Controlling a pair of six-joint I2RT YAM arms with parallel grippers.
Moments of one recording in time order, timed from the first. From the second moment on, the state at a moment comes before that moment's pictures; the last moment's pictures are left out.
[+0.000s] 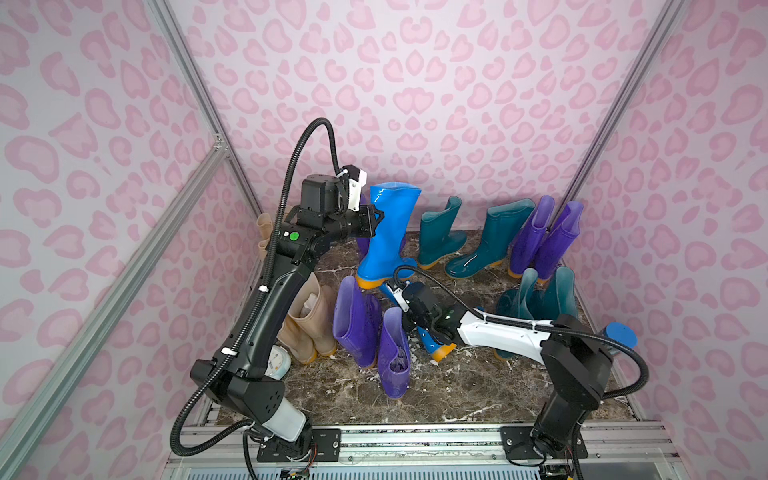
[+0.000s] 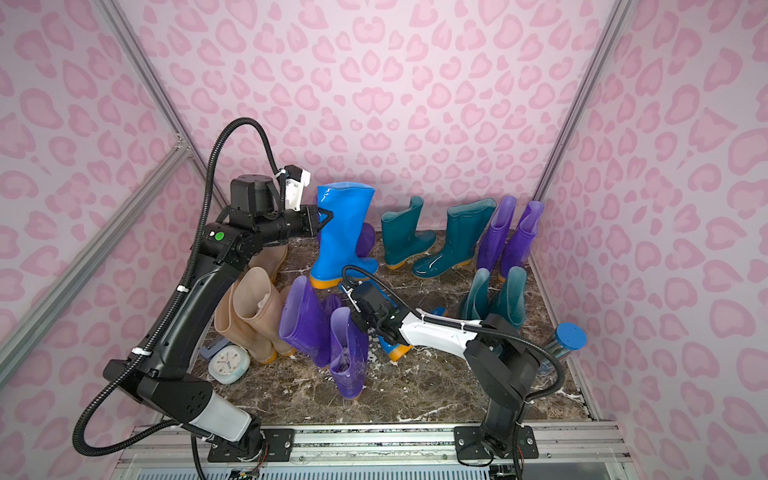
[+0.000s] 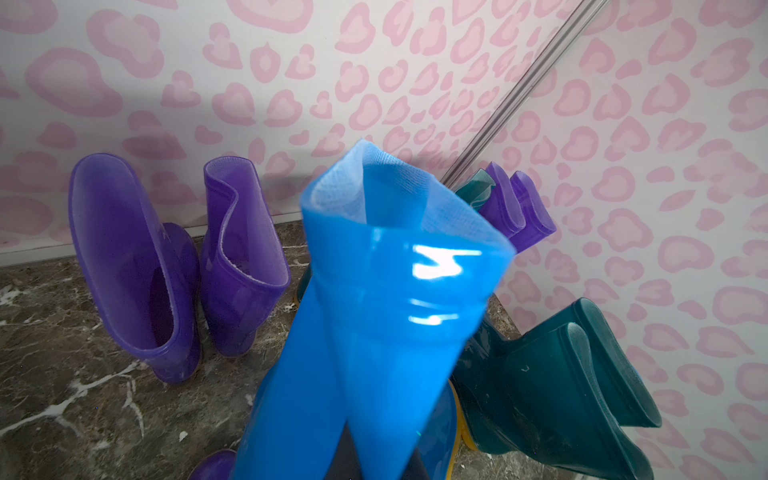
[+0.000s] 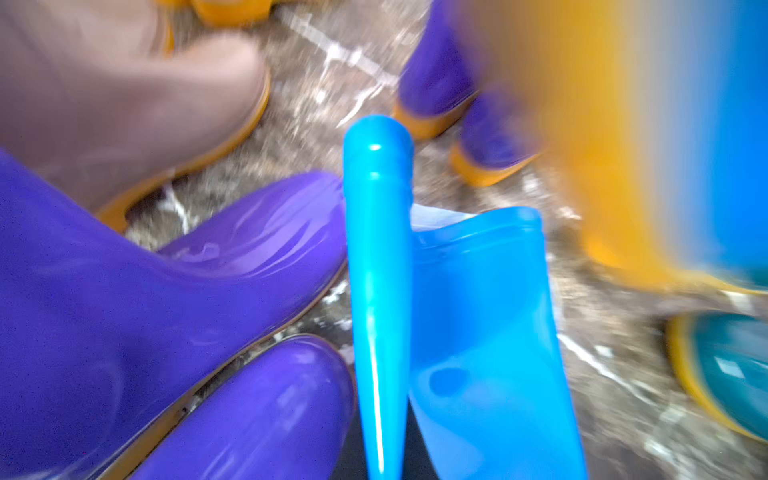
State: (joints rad) left arm -0.37 1.58 1.91 -0.75 0.35 -0.34; right arm 0.89 1.70 1.10 -0.08 0.25 0.04
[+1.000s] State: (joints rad) left arm -0.65 1.67 1.67 -0.39 0.11 -0.58; right arm 0.85 0.93 0.58 -0.05 0.49 0.46
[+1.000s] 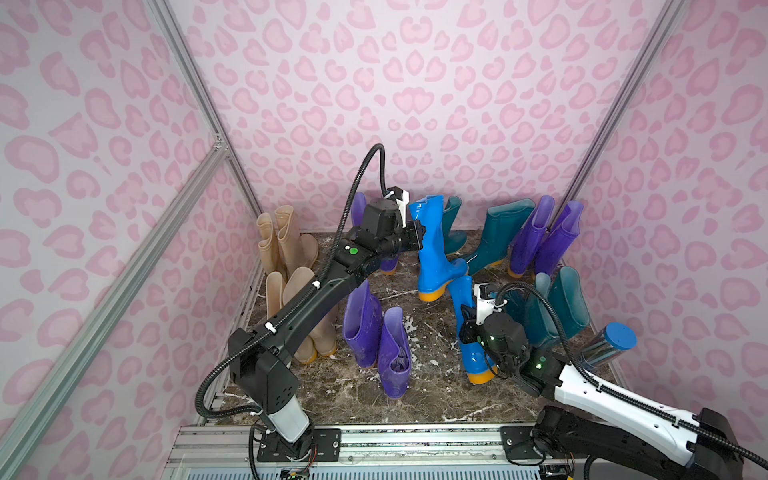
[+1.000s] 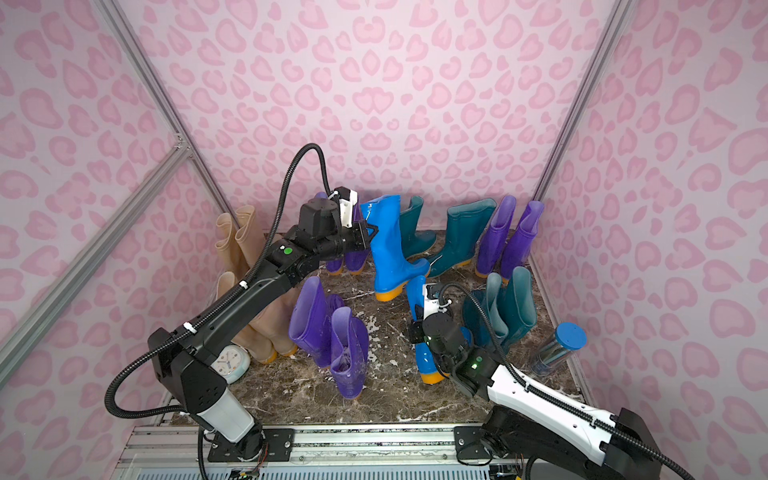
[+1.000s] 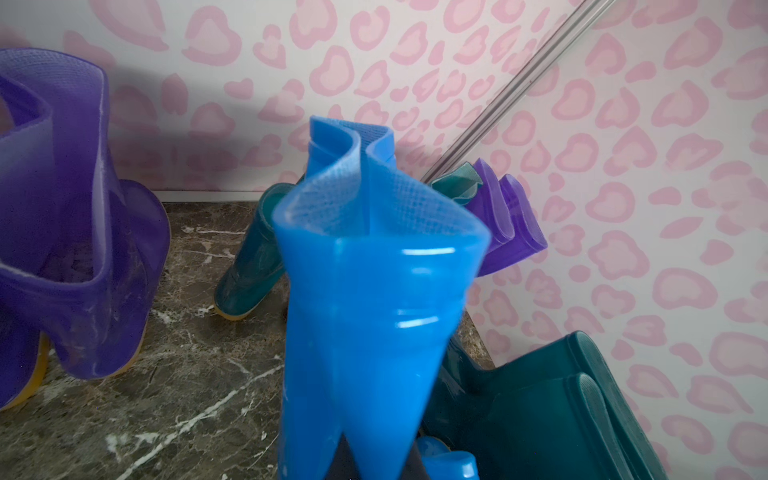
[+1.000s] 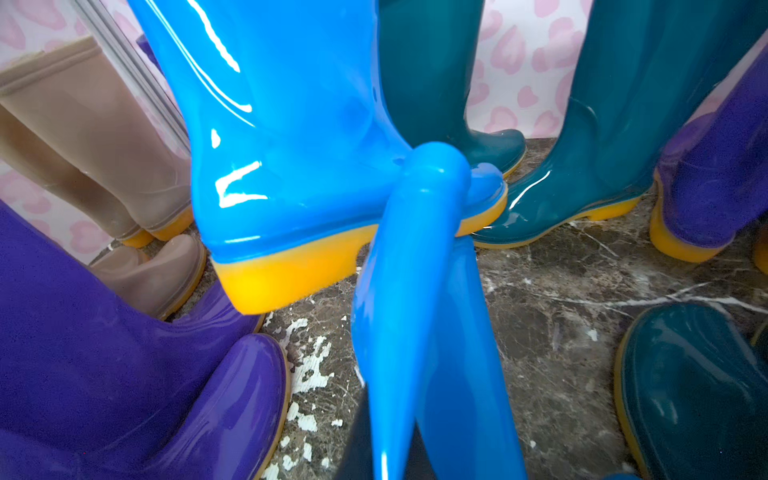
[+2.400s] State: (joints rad) left arm -1.02 1.48 1.29 -0.50 0.02 -0.55; right arm 0.85 0.61 0.37 0.00 0.50 0.64
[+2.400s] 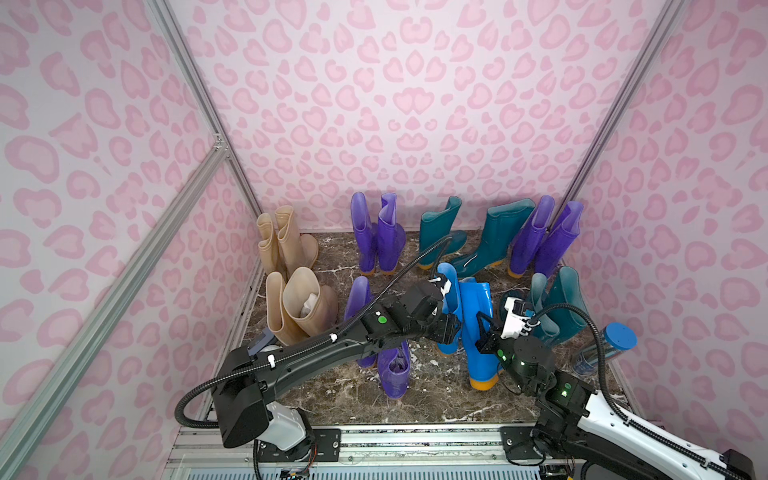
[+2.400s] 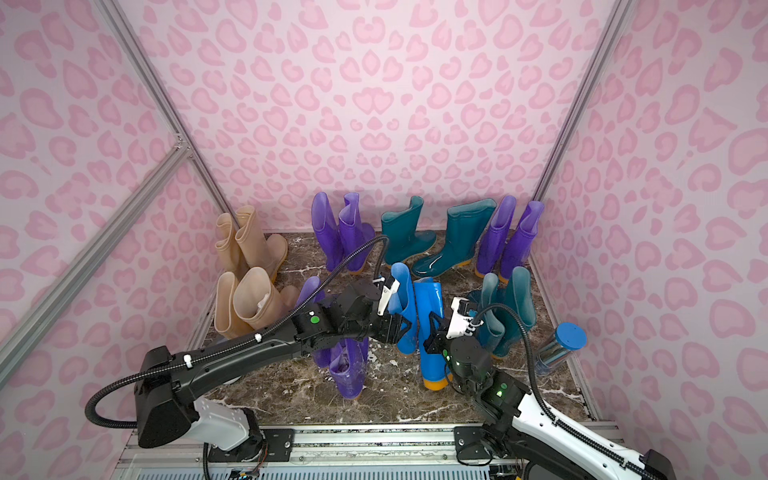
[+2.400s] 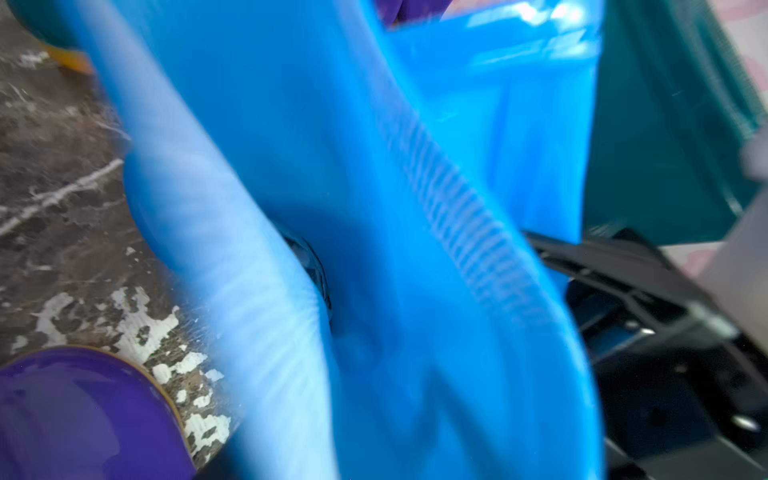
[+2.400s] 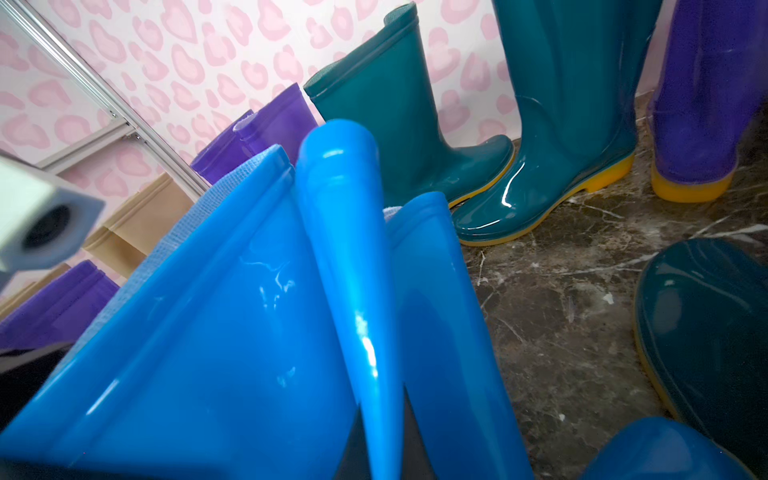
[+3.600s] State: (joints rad) left arm -1.03 1.46 1.37 -0.64 0.11 -0.44; right arm 1.07 0.83 0.94 -0.29 0.98 0.44
